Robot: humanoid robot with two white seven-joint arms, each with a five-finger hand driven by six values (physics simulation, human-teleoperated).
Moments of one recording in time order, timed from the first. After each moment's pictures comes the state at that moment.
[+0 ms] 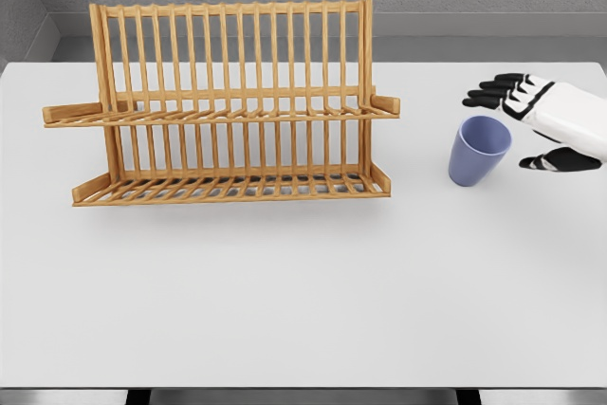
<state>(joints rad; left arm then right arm) 0.06 0.00 -0.23 -0.20 0.14 -0.03 0.10 -0.28 -1.07 0.33 -1.65 0.25 -0.61 0.18</state>
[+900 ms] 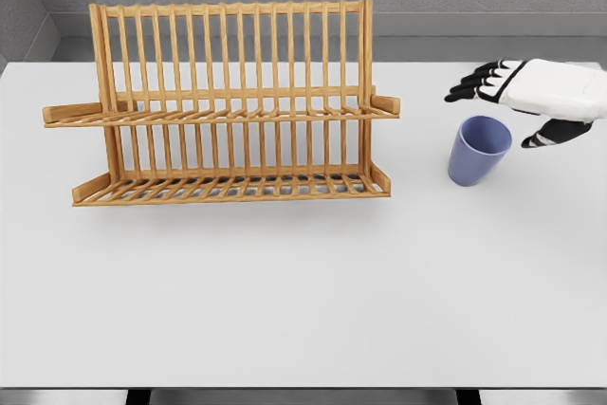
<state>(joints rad) 0.06 0.00 -0.23 -0.20 0.14 -0.03 0.10 -0.64 -0.99 0.49 -1.53 0.21 -0.61 0.61</state>
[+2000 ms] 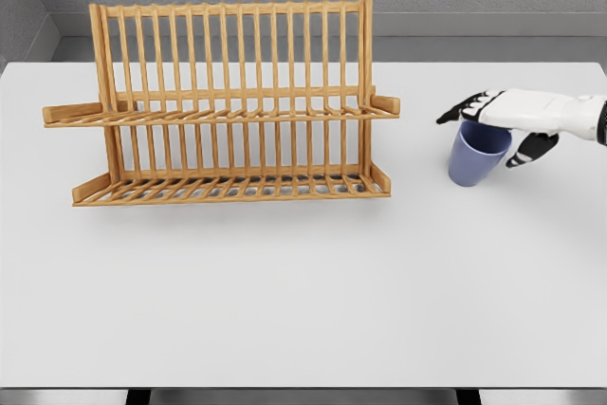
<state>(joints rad) 0.06 0.00 -0.23 -0.20 0.14 -0.03 0.10 -0.75 -0.86 0.69 -1.25 0.27 -0.61 0.61</state>
